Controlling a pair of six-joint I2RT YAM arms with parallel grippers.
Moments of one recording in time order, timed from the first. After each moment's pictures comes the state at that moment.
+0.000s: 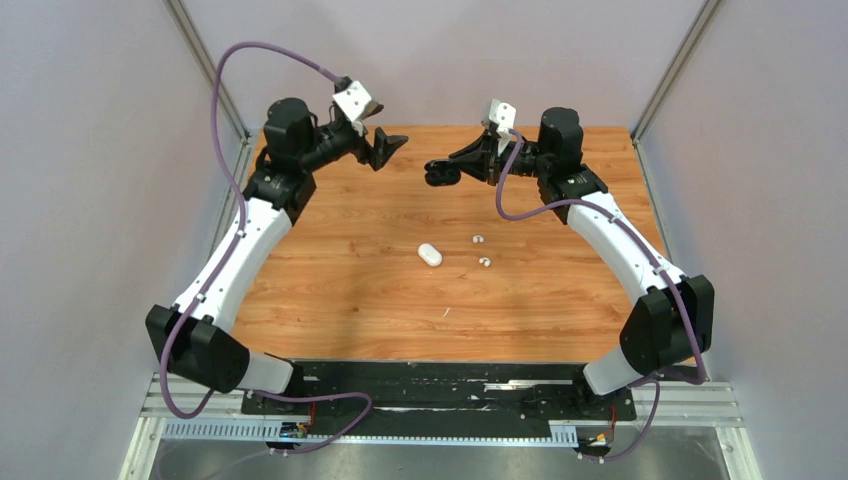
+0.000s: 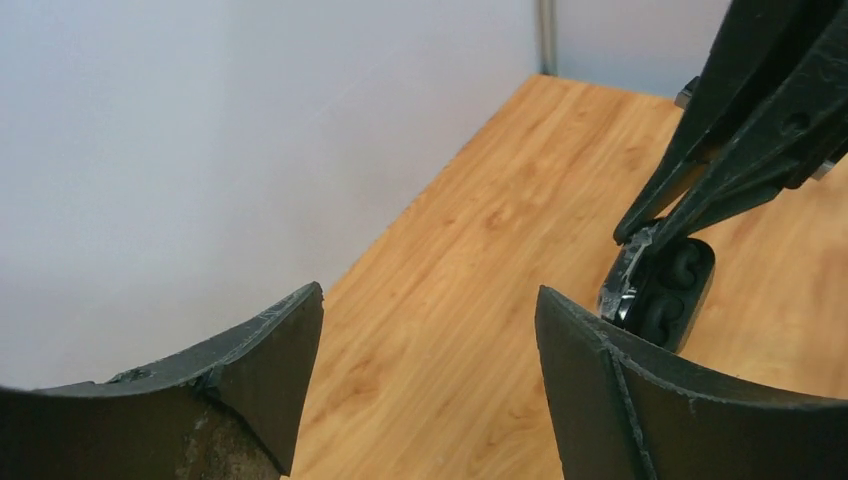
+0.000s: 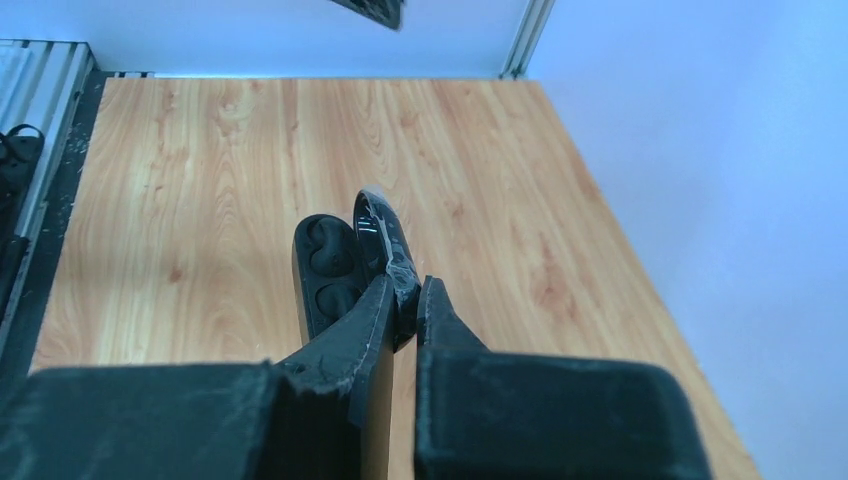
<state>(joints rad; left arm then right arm) -0.37 1.37 1.39 -0.01 0.49 0.31 0.34 1.55 1.39 0.03 -0.97 -0.29</state>
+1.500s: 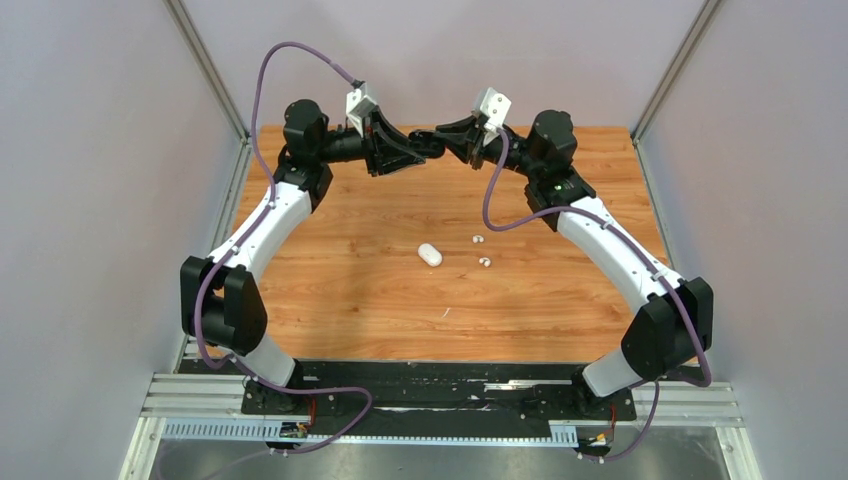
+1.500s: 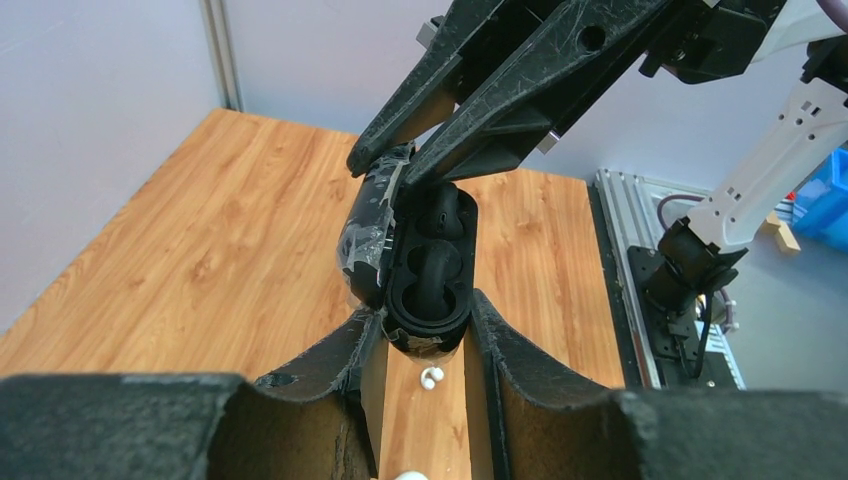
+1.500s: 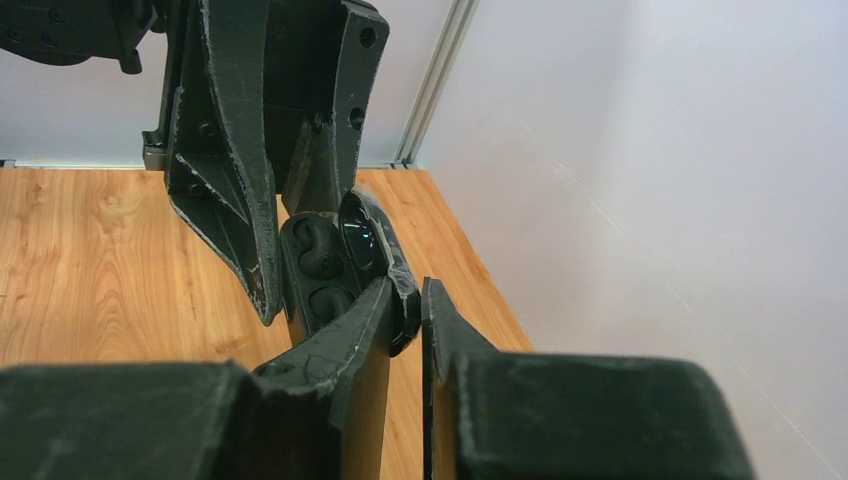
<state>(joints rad) -0.29 1.60 1.38 0.38 1.18 -0.28 0.46 1.51 1.37 0.31 -0.70 -0.25</state>
